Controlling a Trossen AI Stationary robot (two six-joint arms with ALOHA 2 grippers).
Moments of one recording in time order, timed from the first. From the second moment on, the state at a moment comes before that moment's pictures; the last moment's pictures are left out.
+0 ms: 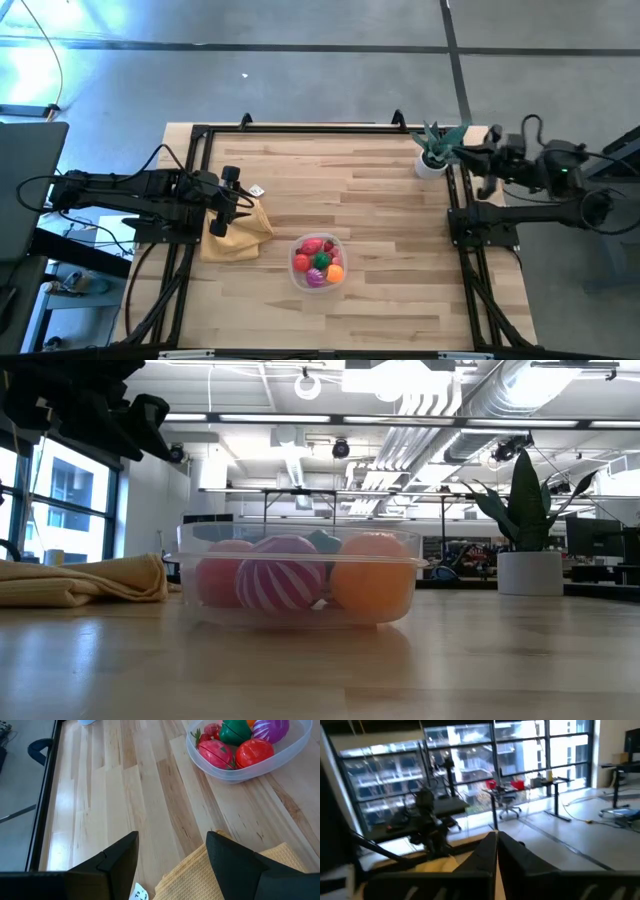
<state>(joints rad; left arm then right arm) 0.11 0.65 0.59 -0.65 -0.09 0.40 -0.07 0.34 0.90 -0.50 0.26 0.10</state>
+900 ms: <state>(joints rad) 0.11 0.65 0.59 -0.65 -0.09 0.40 -0.07 0.02 0.46 -0.22 0.25 0.16</state>
